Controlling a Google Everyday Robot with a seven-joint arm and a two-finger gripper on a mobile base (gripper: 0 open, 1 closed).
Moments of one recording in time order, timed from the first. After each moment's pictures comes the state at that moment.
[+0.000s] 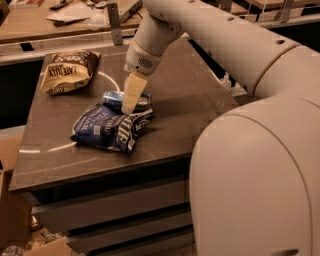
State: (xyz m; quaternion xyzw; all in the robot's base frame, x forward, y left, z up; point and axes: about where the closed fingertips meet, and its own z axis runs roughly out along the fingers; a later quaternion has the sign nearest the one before) arm 0.642 0.090 0.865 -0.71 0.66 0.17 0.18
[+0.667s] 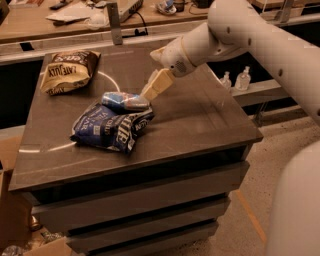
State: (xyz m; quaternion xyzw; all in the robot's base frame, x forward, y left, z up) arm 0.664 0.031 0.897 -0.60 0.66 0.25 0.38
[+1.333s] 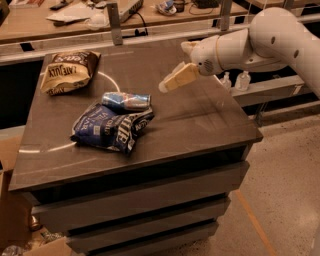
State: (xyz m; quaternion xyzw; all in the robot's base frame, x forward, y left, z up) arm 0.684 -0.039 0.921 -0.50 0.68 0.25 0.48
